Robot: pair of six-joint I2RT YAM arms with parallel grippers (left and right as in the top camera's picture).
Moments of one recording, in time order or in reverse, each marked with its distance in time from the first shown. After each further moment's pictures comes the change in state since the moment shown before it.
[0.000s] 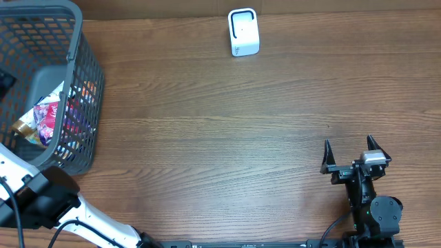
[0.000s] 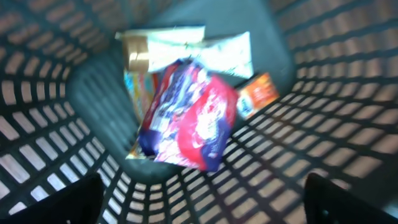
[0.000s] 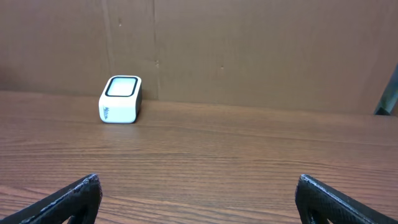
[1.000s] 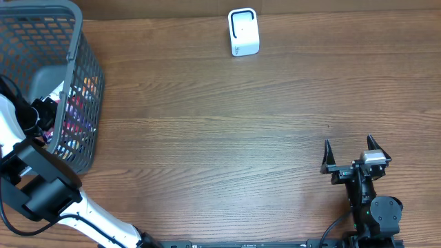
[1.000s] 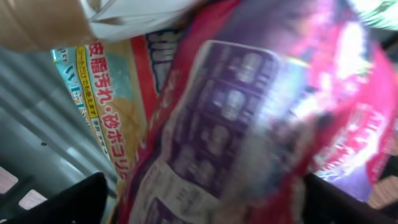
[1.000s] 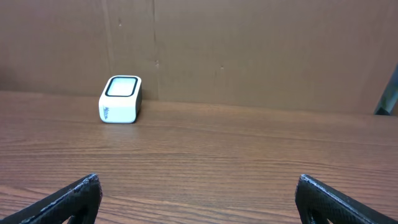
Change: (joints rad) left arm -0.053 0.039 -0.702 0.473 -0.090 0.055; right arm 0.000 0.000 0.000 0.000 0.000 0.000
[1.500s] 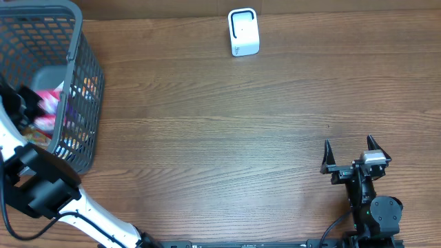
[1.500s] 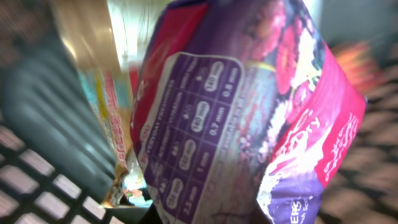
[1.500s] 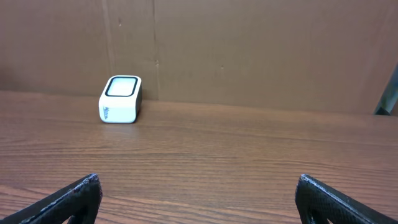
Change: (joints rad) left arm -0.005 0.026 0.292 -0.182 0.037 0.000; right arm 0.000 0.000 0.000 0.000 0.000 0.000
